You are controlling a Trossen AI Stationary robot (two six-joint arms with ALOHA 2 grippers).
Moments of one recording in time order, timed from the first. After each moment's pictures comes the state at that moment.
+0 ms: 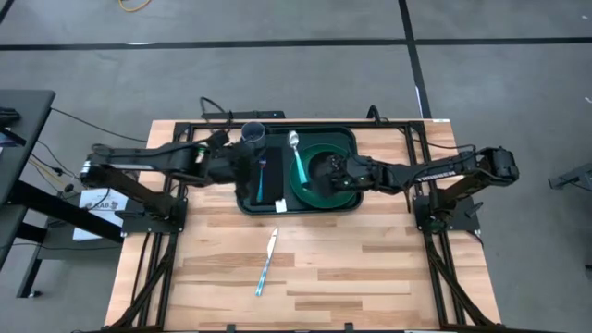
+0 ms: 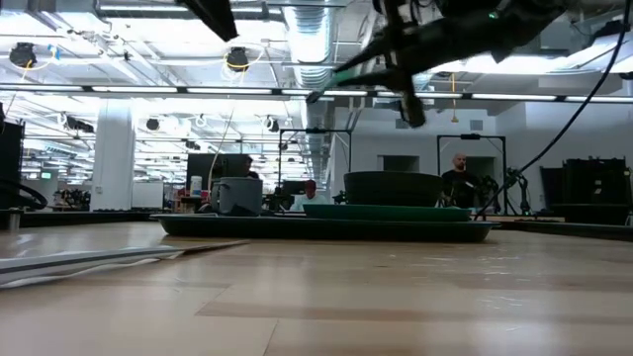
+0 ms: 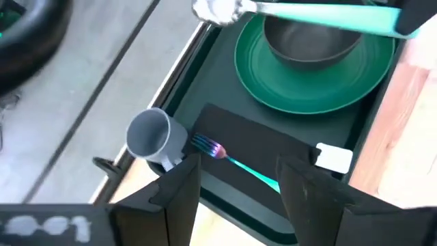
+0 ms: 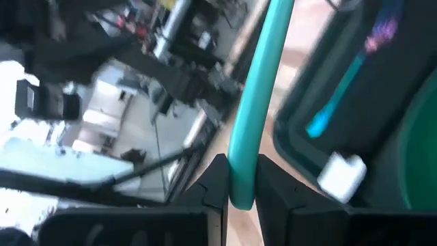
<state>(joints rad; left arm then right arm) -0.07 1.35 1.49 -1.18 -0.60 -0.36 -0.06 1.43 0.78 0.36 -0.02 1.02</state>
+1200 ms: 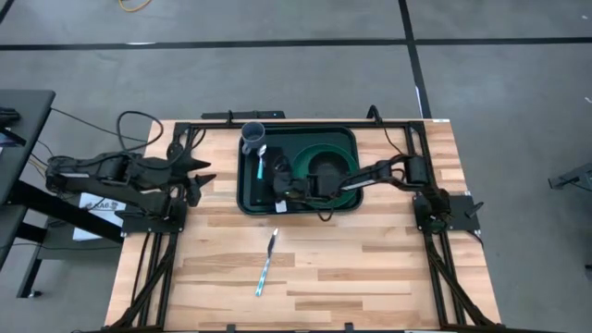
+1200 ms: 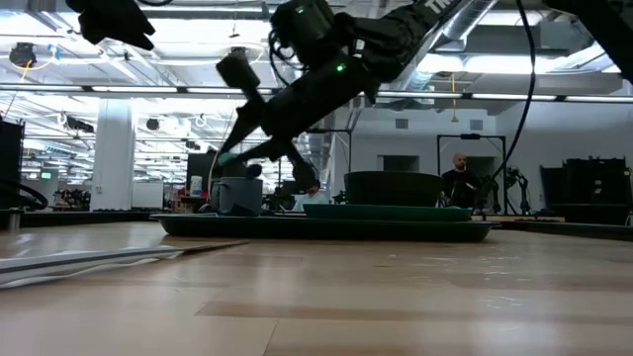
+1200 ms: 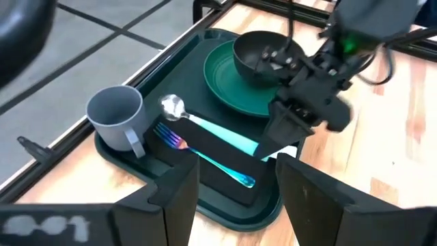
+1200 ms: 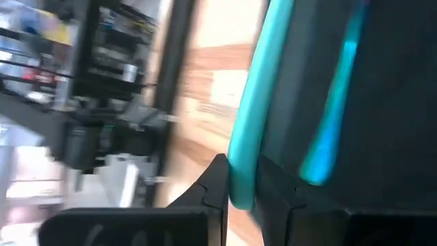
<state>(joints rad) -0.13 0.61 0.91 -0.93 -0.50 -0.43 -0.01 2.15 1.45 0.16 0.21 1.29</state>
